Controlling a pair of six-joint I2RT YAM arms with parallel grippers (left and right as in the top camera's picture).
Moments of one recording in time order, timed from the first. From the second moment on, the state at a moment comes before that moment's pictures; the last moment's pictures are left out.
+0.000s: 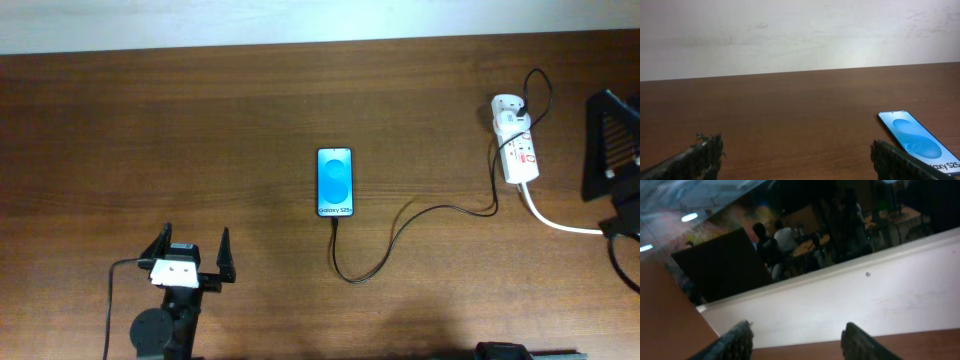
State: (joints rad) left arm 0.04 0.01 0.01 -0.06 0.15 0.04; right arm -0.10 0.93 1.82 -0.79 -0.36 0.47
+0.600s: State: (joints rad) left arm 0.04 0.01 0.01 -0.06 0.15 0.04; right arm -0.10 0.60 1.44 -0.40 -0.48 0.40
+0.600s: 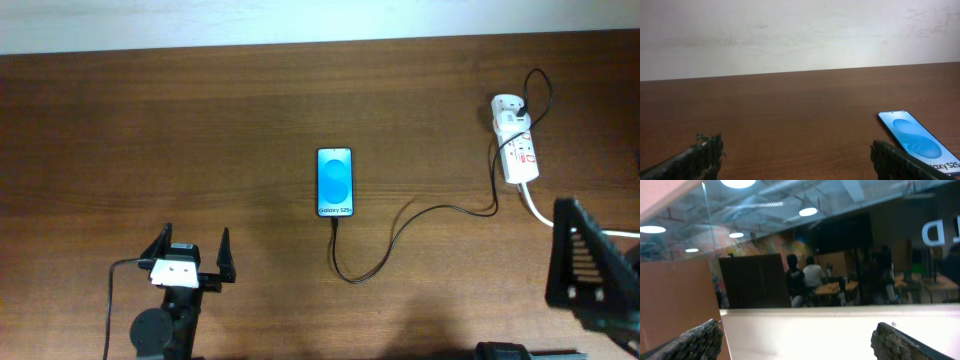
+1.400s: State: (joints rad) left arm 0.04 0.01 0.01 -0.06 0.15 0.04; right arm -0.10 0.52 1.15 -0.86 -0.27 0.04
